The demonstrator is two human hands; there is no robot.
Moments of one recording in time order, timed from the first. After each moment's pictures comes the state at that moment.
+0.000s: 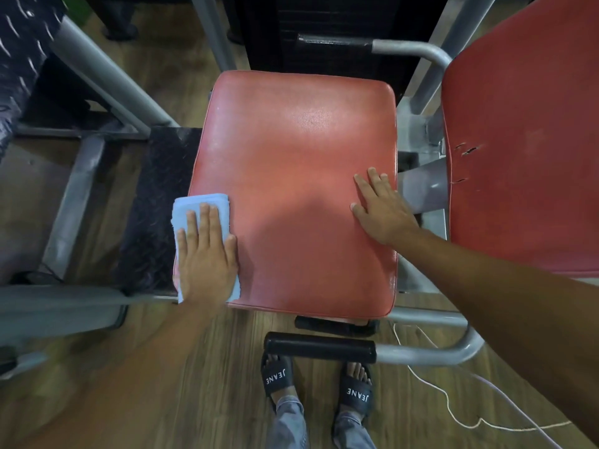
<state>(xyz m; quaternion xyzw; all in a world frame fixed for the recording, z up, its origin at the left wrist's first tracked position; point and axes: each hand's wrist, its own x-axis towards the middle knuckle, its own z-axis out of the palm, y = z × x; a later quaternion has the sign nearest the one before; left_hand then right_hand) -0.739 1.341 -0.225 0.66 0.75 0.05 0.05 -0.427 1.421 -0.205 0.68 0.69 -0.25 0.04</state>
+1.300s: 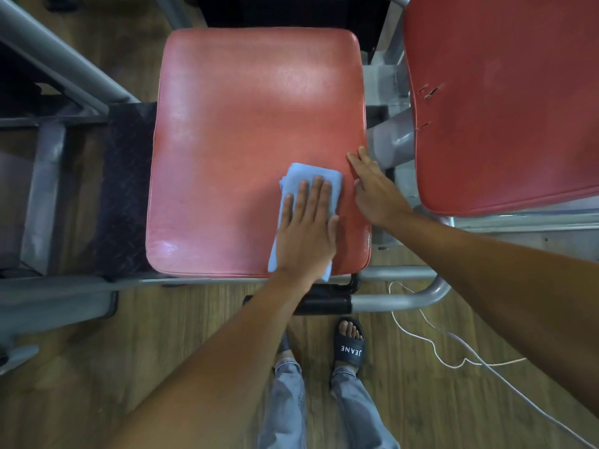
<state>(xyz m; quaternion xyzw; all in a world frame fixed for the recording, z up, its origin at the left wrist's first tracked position) -0.559 1.317 -0.227 0.80 0.59 0.06 0.12 -0.401 1.370 -0.202 0.70 0.61 -0.36 -0.08</state>
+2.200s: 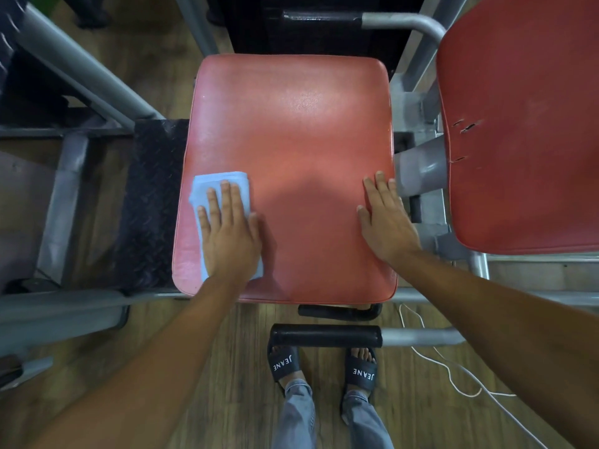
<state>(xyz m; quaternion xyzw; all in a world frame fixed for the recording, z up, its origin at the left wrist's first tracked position) -0.703 1.369 -0.227 0.68 0.73 0.04 0.07 -0.436 1.370 -0.212 0.72 0.63 -0.27 -0.08</state>
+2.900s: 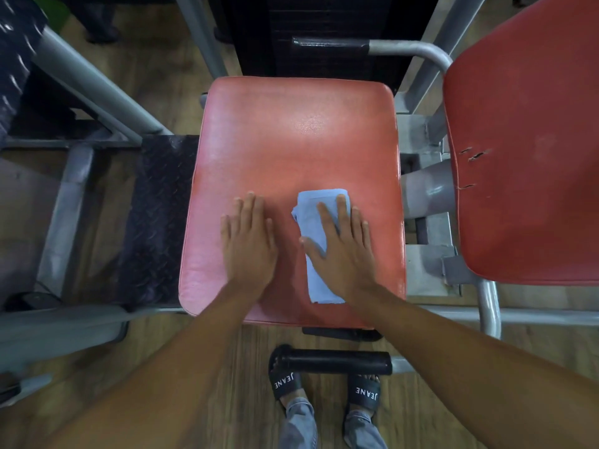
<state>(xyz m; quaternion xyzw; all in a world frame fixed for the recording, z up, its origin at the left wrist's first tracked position) -0.688 1.392 -0.221 0.68 0.71 0.12 0.10 -0.516 1.366 -0.219 0.71 0.68 -0.19 -0.07</state>
